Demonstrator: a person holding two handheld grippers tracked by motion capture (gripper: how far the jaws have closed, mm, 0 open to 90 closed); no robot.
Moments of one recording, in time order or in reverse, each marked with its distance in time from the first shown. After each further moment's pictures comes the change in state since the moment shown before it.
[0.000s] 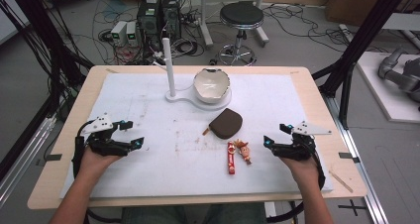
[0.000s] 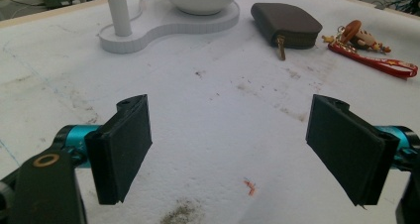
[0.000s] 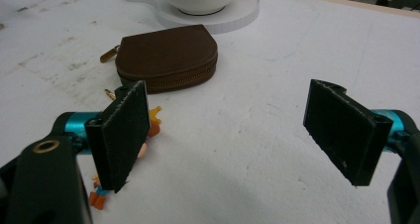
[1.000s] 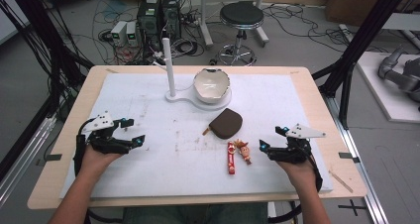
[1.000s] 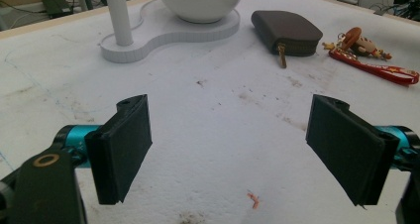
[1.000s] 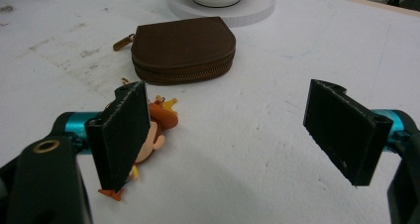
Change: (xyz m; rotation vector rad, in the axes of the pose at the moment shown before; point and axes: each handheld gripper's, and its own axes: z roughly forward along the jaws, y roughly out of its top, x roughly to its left) left arm 0.001 0.003 0.004 -0.008 -0.002 0.011; right arm 0.014 0.000 0.002 0.026 0.011 -0.049
